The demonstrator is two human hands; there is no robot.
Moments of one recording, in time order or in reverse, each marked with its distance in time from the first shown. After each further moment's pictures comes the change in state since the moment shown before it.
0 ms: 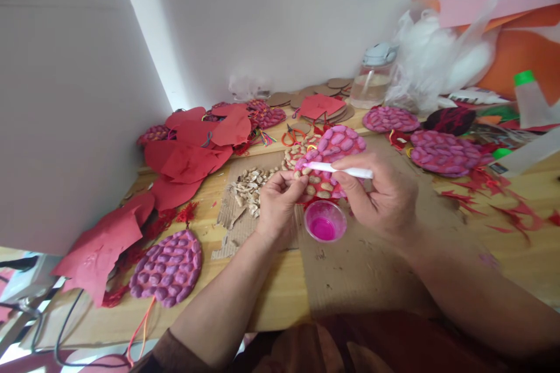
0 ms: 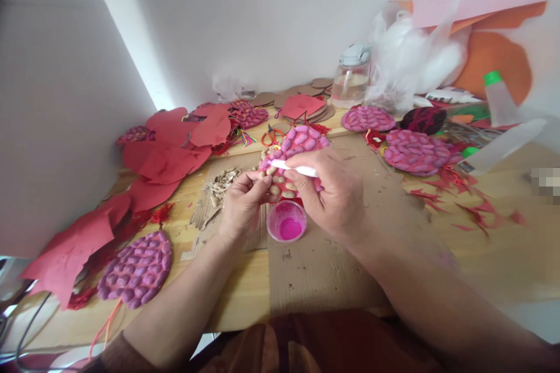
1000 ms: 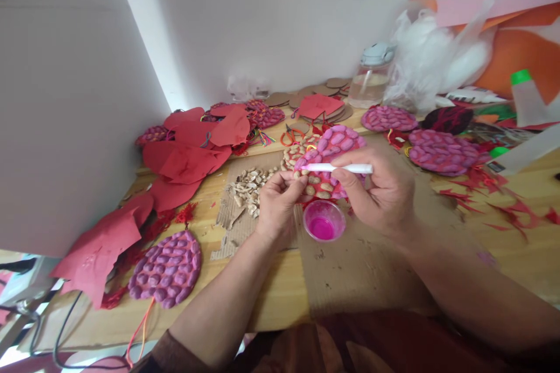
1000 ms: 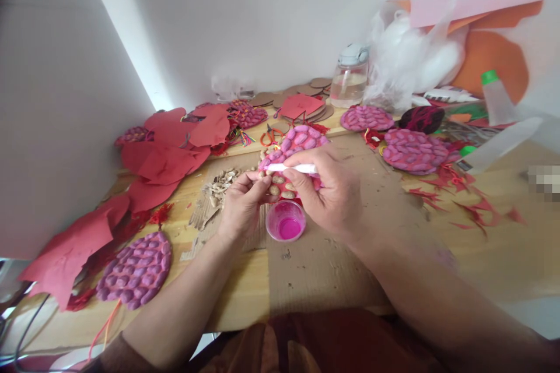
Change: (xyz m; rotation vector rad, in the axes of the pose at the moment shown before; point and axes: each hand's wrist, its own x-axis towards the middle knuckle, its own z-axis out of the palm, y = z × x) left_hand -0.002 0.001 0.002 0.004 -0.002 -0.031; right_hand 0.002 0.002 0.000 0.070 -0.010 0.085
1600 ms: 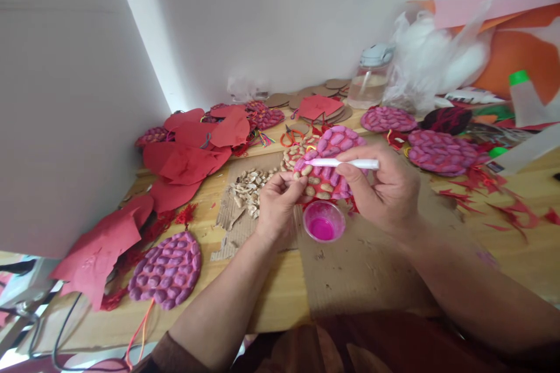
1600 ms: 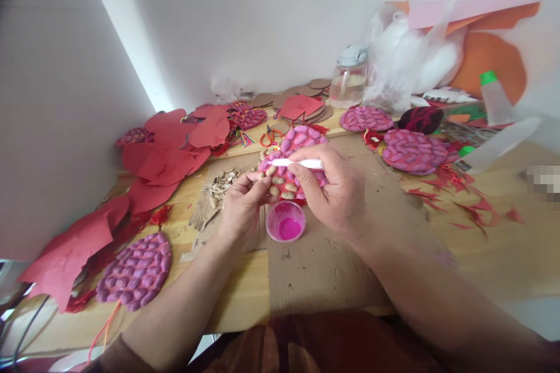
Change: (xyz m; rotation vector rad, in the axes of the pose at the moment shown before) left_hand 0.001 -0.001 -0.002 0.009 0.000 -0.001; right_hand 0.000 0.002 0.000 0.023 0.035 0.031
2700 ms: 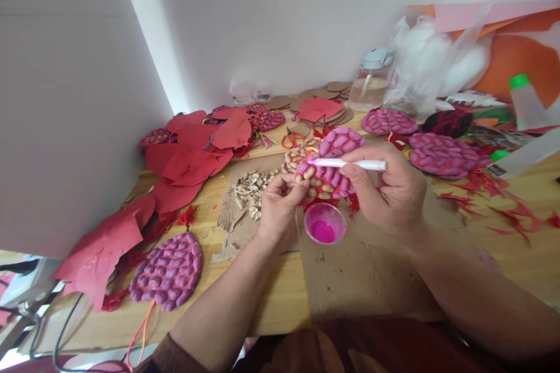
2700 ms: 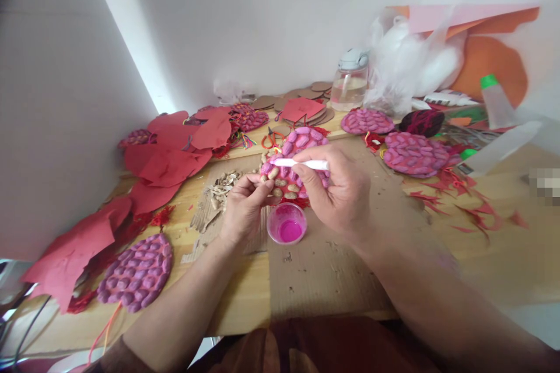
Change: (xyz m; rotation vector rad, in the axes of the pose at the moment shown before) left_hand 0.000 -0.001 0.001 0.017 -0.001 0.038; right_hand -0.001 -0.001 0.000 0.024 0.041 0.020
